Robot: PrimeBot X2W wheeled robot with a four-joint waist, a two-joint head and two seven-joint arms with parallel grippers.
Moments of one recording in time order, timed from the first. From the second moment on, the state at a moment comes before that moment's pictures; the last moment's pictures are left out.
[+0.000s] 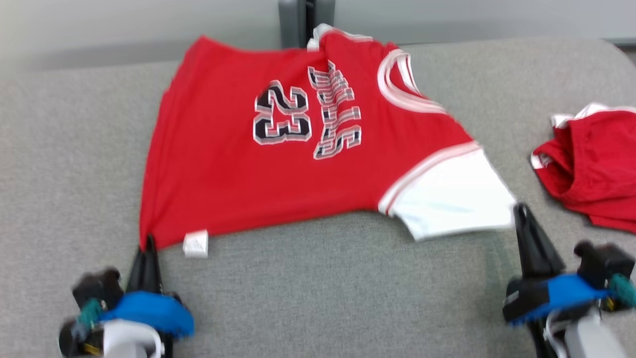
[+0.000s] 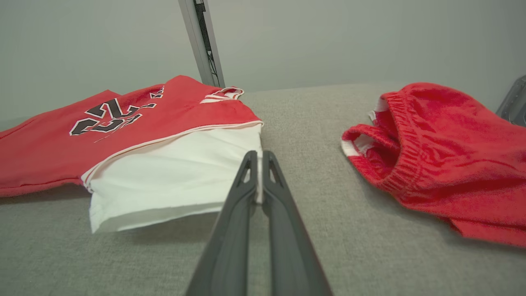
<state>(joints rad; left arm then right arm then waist) -0.25 0.08 0.06 0.59 -0.25 -0.09 -0.26 -0.22 -0.16 0.01 0.36 0.27 0.13 -0.26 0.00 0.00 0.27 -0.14</state>
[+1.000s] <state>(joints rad) 0.02 0.05 -0.11 0.48 -0.30 -0.07 -0.26 0.06 -0.12 -0.08 0.33 0.28 0.13 -0.26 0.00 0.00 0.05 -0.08</state>
